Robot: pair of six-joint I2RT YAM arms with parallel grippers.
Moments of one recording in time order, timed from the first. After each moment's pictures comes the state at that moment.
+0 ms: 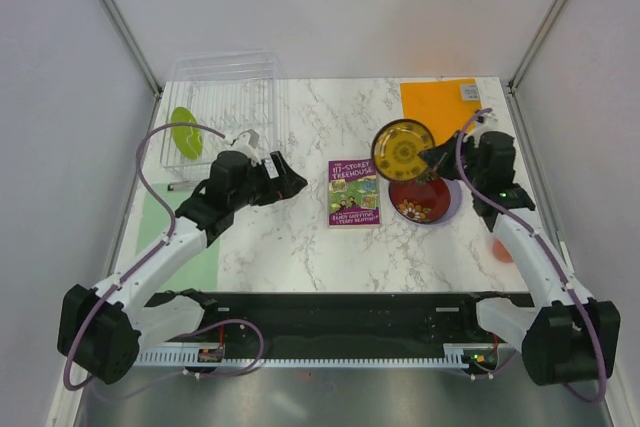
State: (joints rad) left arm -0.47 1.09 0.74 -0.15 0.14 -0.68; right arm 0.13 1.10 0.78 -0.07 -0.29 0.59
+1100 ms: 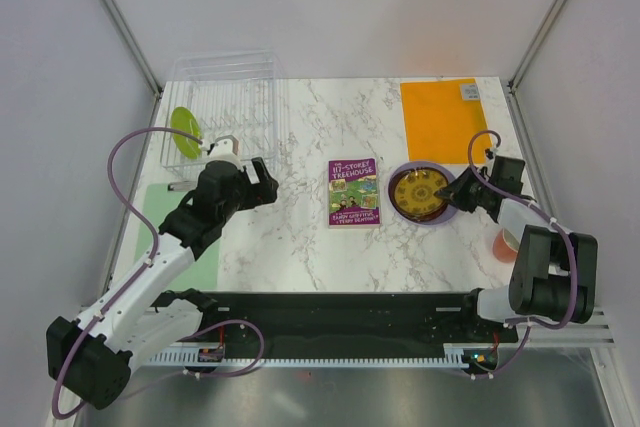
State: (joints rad) left arm -0.47 0.92 0.73 -0.34 -0.21 -0.51; right arm -0.22 1.39 0.63 -0.08 -0.50 0.53
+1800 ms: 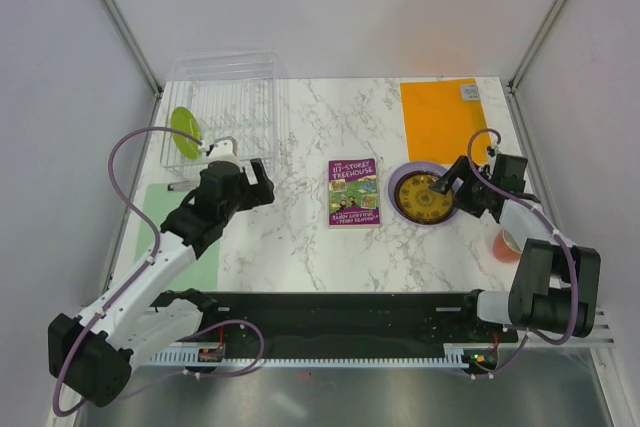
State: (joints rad) left arm -0.47 0.93 0.73 -0.37 -0.26 -0.50; right arm -0.21 1.35 0.64 -0.14 -0.46 0.46
